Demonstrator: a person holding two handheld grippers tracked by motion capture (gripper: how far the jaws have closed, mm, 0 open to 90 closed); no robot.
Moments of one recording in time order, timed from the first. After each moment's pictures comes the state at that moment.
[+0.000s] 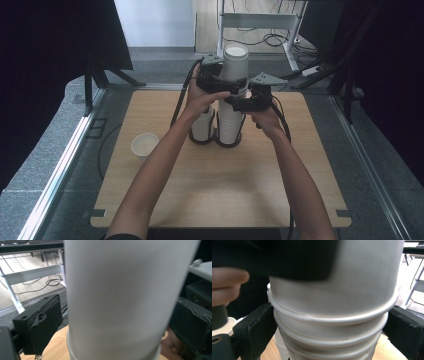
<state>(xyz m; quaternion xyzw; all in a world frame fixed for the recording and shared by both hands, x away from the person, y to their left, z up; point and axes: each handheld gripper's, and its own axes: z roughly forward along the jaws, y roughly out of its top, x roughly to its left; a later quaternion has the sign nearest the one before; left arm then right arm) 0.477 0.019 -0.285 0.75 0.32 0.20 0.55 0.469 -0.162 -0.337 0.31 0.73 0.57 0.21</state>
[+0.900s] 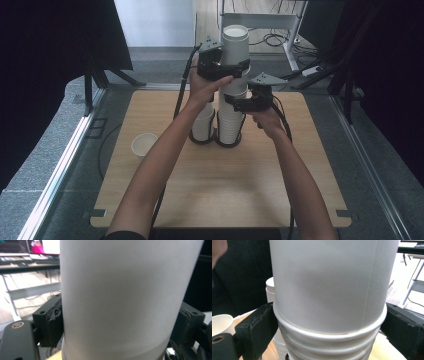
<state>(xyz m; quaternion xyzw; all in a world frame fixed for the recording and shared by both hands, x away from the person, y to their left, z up) 0.473 0.020 -0.243 0.69 0.31 0.22 0.61 0.470 -0.165 -0.338 0.32 0.74 0.56 0.21</state>
